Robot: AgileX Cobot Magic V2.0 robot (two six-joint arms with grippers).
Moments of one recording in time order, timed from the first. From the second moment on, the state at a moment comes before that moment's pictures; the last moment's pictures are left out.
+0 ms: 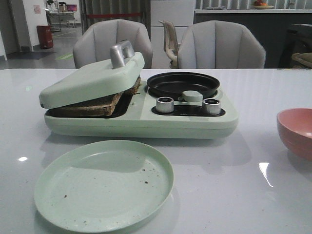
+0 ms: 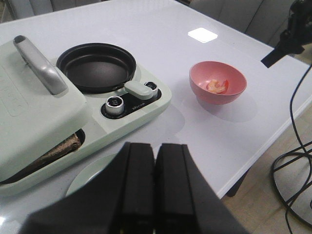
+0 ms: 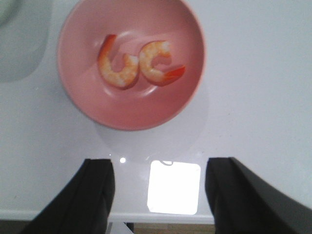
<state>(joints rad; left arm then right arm) -0.52 0.73 -0.71 -0.67 0.54 0.60 -0.07 1.25 -0.96 -0.08 0.91 0.01</state>
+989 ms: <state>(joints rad) -0.52 0.73 -0.71 -0.67 0.54 0.60 -0.13 1.84 -1.24 -0.10 0.85 -0.03</state>
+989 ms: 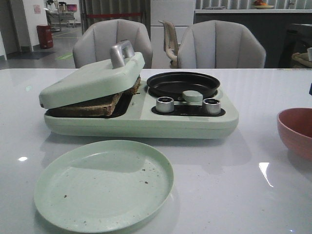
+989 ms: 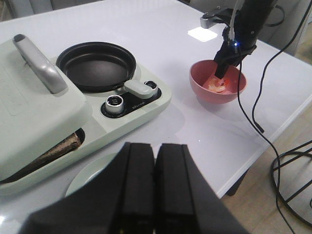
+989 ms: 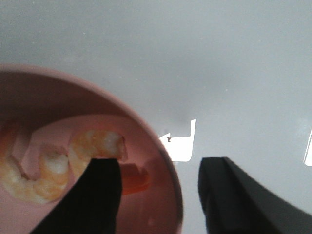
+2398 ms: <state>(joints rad) -0.52 0.73 -0.71 -0.67 0.54 0.60 0.37 1.67 -1.51 -0.83 0.76 0.20</state>
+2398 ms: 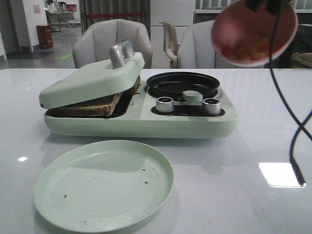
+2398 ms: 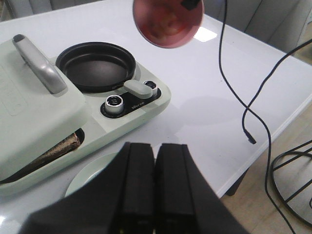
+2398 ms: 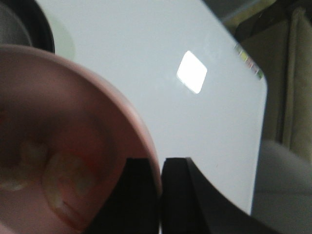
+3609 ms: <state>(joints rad) -0.52 0.73 -0.71 -0.67 0.54 0.60 0.59 2.12 -1.94 -1.70 0.97 0.57</state>
